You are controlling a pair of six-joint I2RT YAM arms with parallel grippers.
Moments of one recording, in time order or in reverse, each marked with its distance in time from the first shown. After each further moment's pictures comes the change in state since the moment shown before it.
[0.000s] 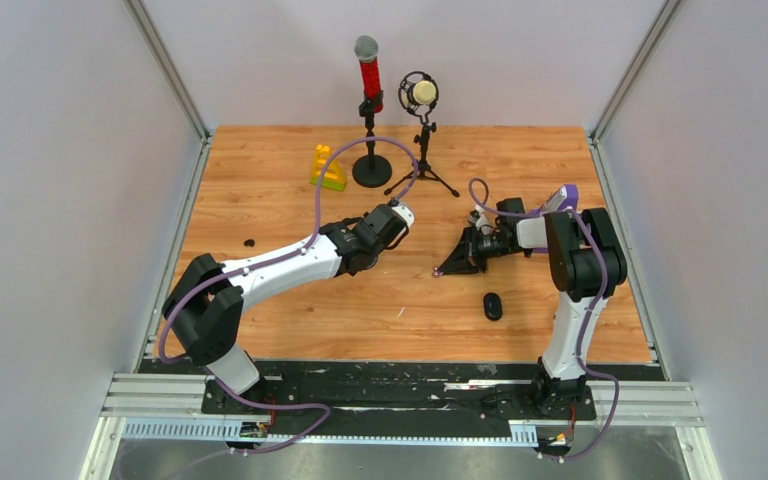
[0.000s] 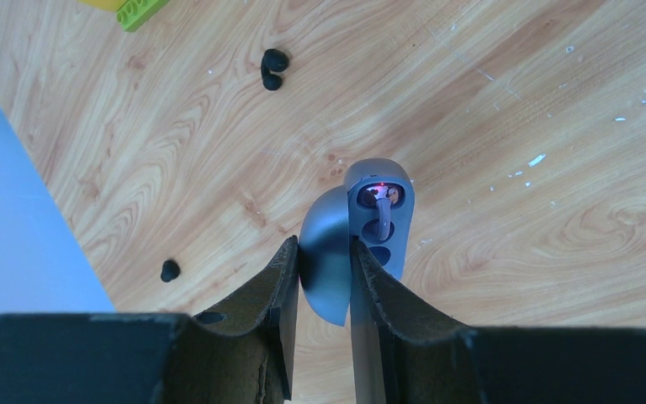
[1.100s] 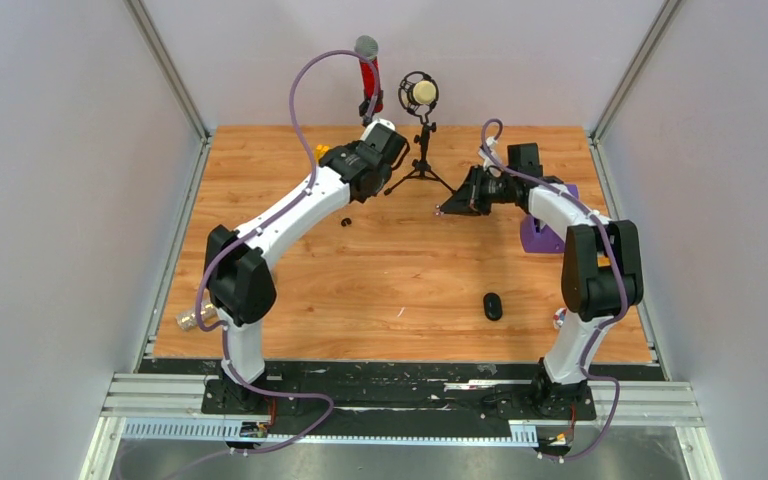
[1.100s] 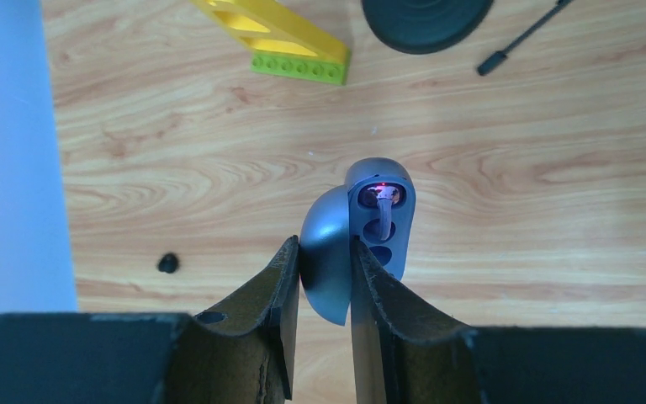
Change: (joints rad) left arm 0.180 0.291 0.656 -0.303 -0.100 -0.312; right arm 0.005 -0.161 0.307 -0.077 0.124 0.013
